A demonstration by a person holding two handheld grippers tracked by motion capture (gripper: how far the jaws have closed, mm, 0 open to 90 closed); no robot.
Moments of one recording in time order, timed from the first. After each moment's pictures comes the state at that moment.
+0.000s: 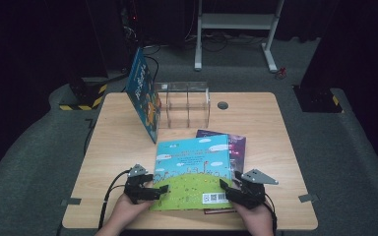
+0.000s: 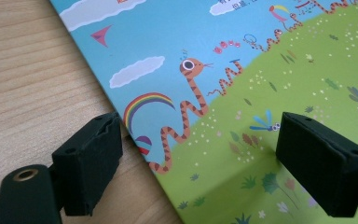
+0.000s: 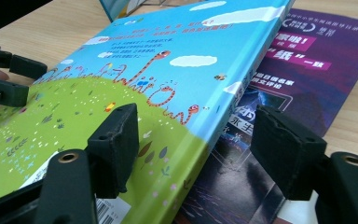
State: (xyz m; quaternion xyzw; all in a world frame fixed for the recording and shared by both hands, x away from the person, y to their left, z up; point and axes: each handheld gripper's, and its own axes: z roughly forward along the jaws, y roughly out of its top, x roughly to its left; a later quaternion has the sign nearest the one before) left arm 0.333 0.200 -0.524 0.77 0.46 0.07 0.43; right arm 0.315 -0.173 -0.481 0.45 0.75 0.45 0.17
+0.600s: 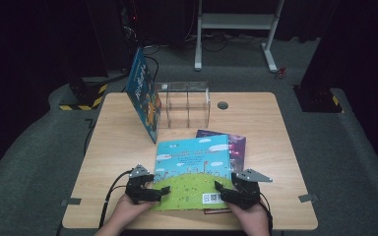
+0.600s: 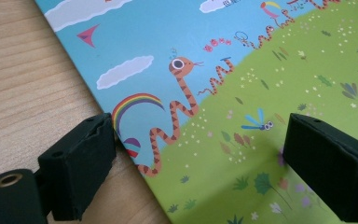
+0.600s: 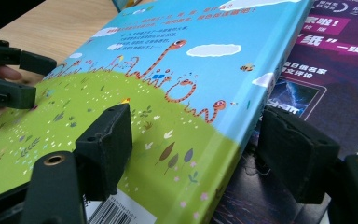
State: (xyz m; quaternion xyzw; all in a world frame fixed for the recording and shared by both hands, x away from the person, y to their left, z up) left arm 0.333 0.196 -0.525 0.78 0.45 0.07 0.43; right arm 0.317 -0.162 -0.484 0.46 0.76 0.44 0.14
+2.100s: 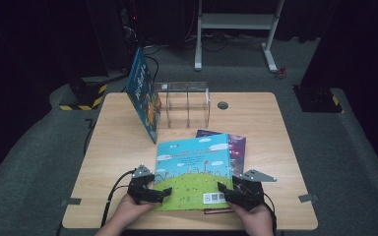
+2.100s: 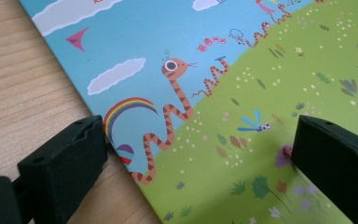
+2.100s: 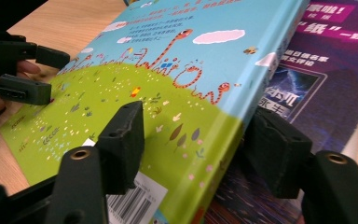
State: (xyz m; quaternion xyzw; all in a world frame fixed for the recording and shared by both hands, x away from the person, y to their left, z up) left arm 0.334 0.189 -0.525 0.78 0.45 0.06 0.42; right arm 0.312 -0.171 -0.477 0.46 0.76 0.43 0.11
